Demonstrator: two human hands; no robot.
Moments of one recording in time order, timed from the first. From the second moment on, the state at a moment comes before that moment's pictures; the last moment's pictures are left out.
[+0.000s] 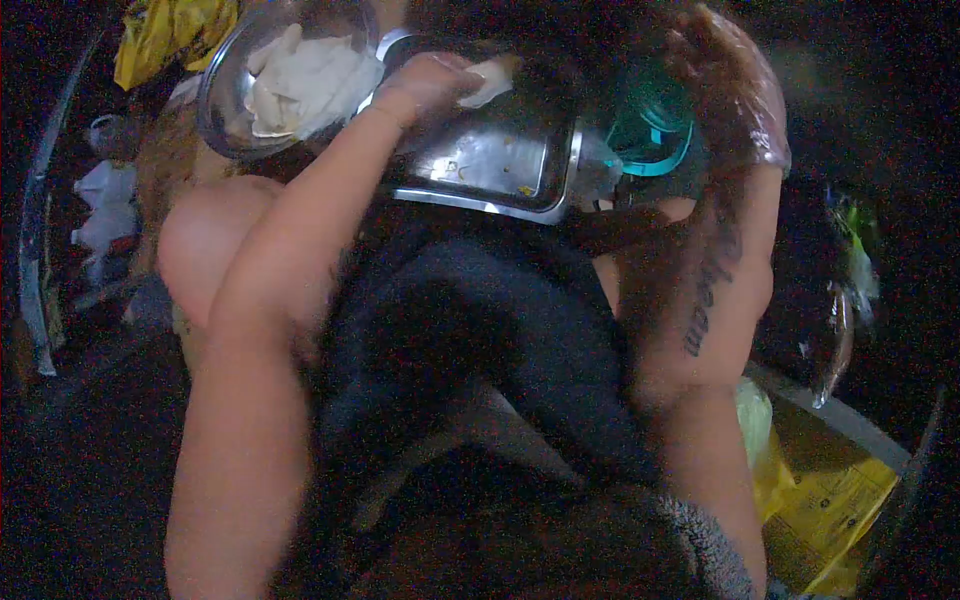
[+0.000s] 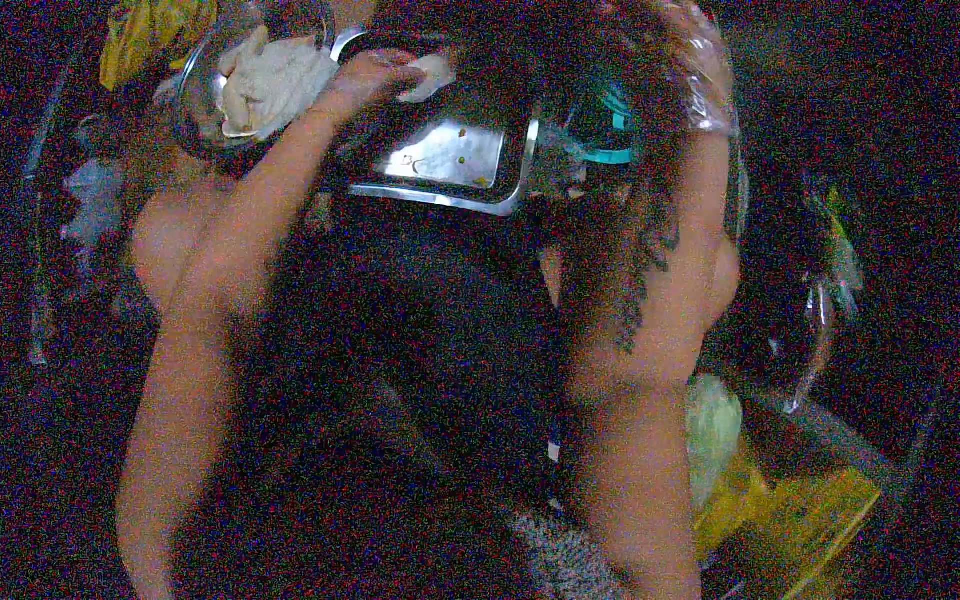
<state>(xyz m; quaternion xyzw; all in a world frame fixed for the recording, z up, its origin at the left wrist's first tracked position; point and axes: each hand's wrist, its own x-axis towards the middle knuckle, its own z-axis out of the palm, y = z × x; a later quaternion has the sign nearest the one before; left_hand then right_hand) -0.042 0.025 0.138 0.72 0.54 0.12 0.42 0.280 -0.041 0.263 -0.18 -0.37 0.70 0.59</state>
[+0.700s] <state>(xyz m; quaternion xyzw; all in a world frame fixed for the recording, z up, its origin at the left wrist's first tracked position) -0.044 -0.012 0.222 0.44 0.38 0.30 0.76 0.306 -0.075 0.260 -0.28 -0.19 0.68 0.65</state>
